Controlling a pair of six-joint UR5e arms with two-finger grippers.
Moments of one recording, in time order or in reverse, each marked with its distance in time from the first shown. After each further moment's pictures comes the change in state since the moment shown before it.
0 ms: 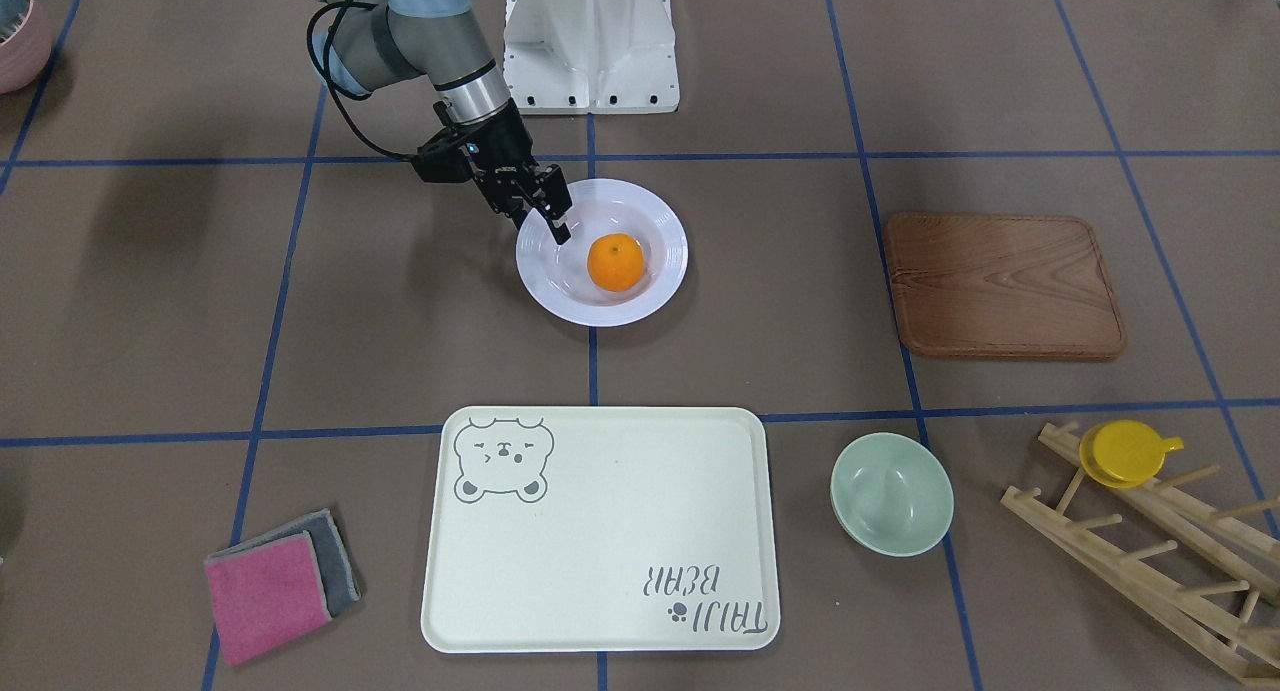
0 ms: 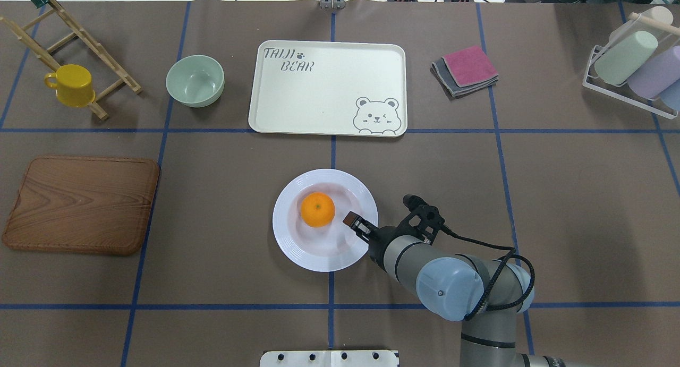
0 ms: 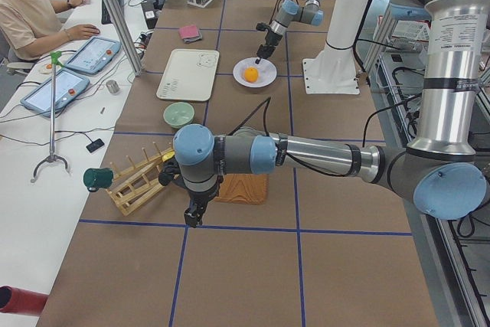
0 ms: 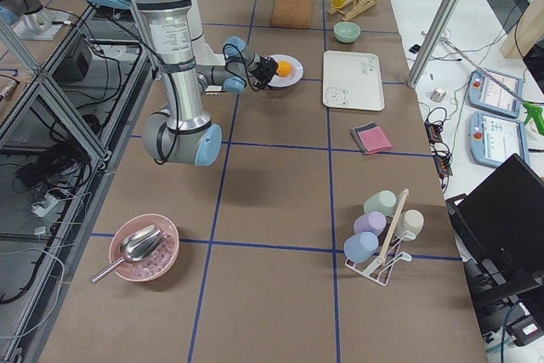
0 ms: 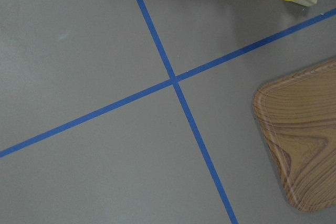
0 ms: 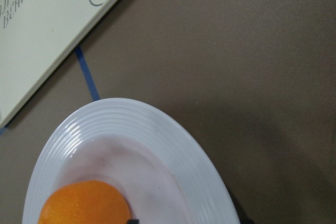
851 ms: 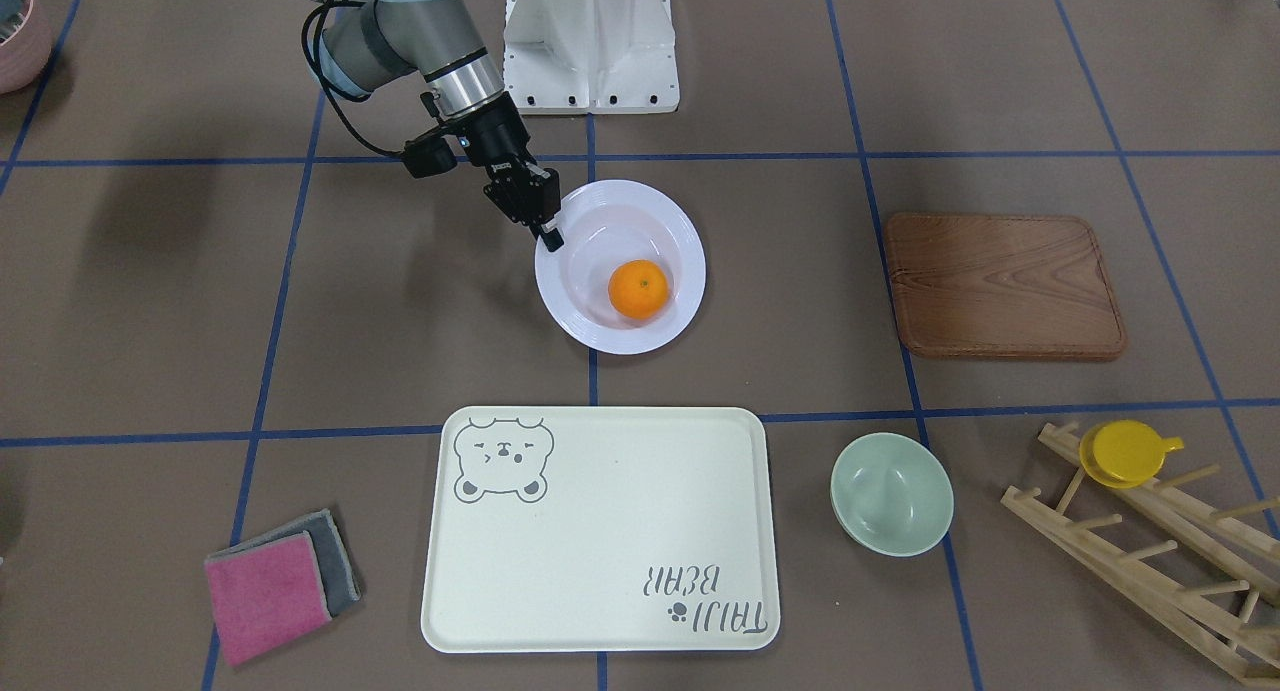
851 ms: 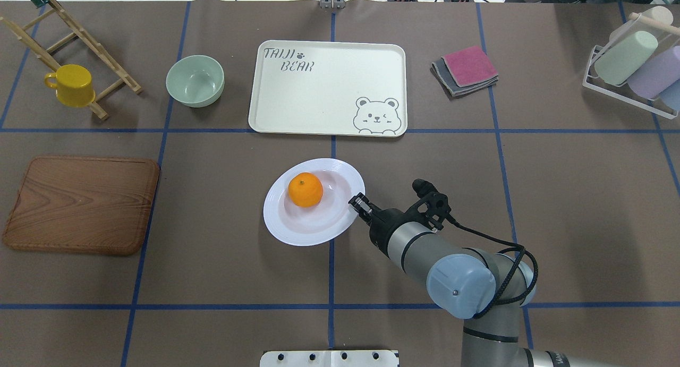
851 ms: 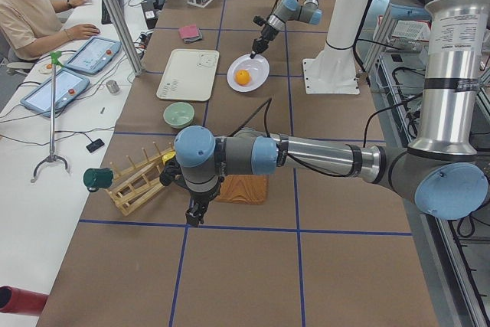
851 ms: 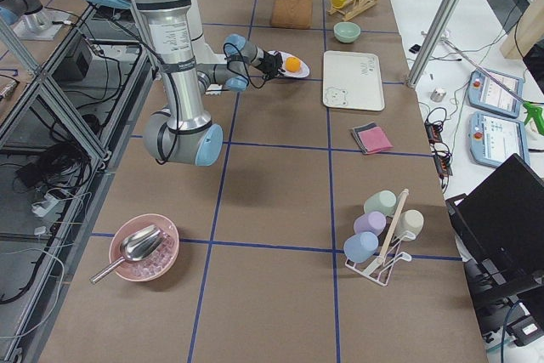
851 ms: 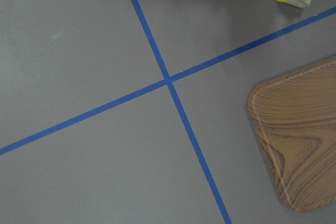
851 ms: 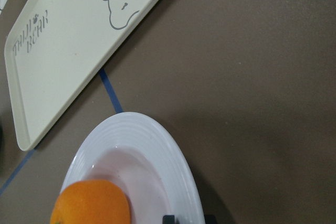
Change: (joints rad) left arm 0.000 0.006 -0.001 -0.001 -0.023 0.000; right arm 0.019 -0.006 0.022 0.133 -0.138 0.034
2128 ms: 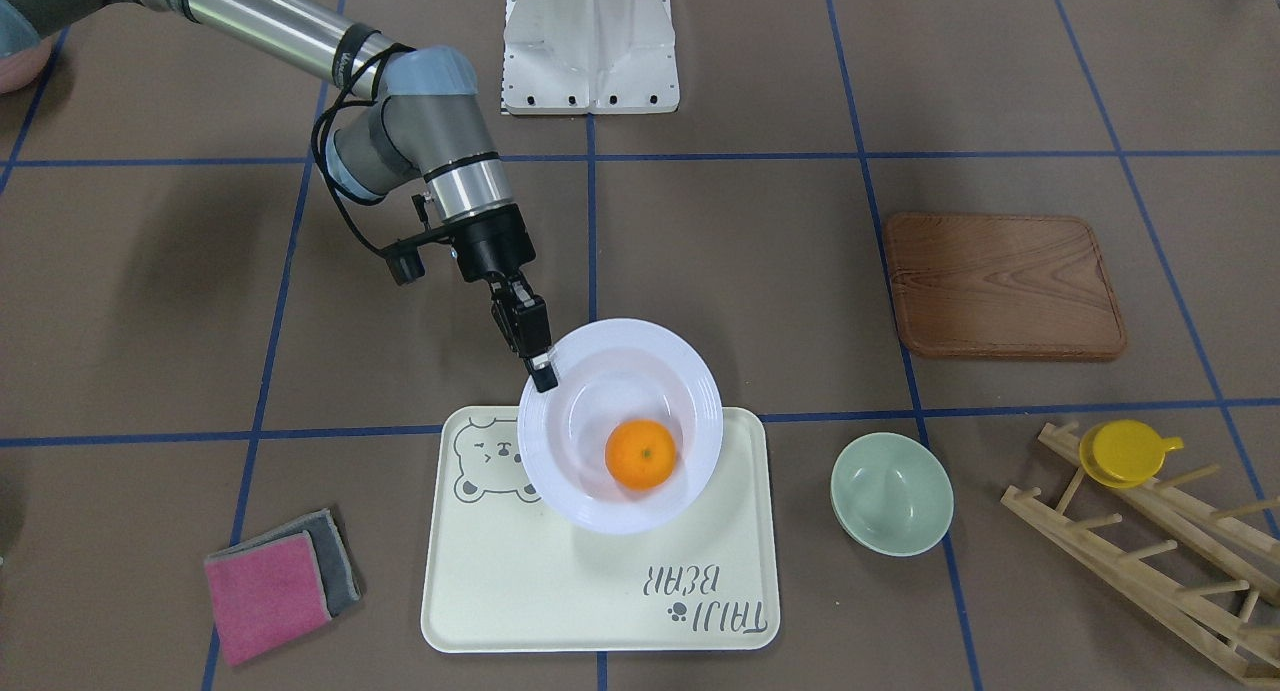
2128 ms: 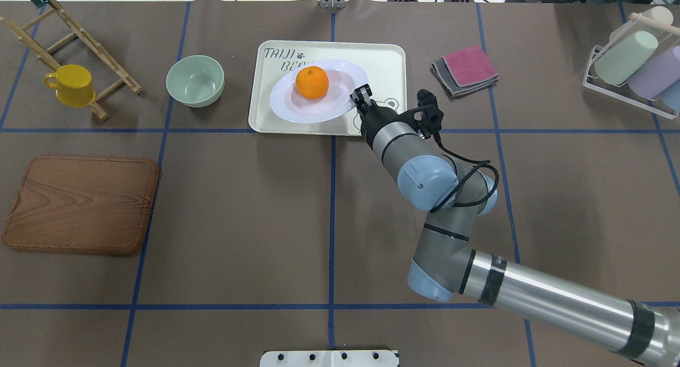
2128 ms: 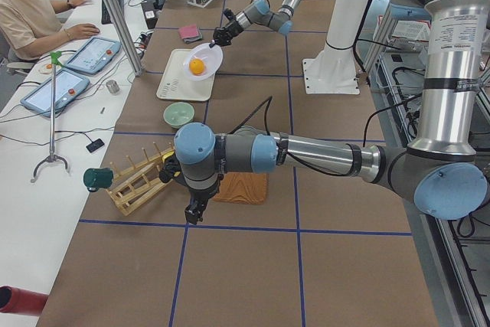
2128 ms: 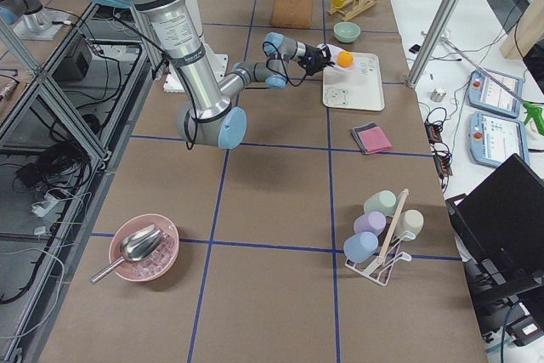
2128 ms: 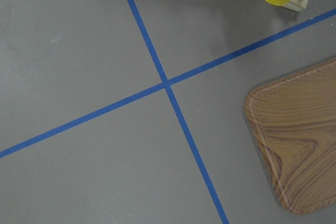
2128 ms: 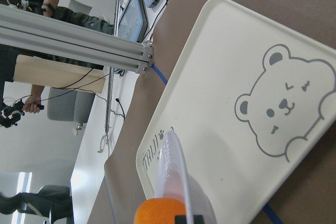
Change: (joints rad) left arm 0.001 -0.002 -0.014 0.000 0.000 -0.003; right arm 0.257 0.259 -0.374 0.142 -0.063 0.205
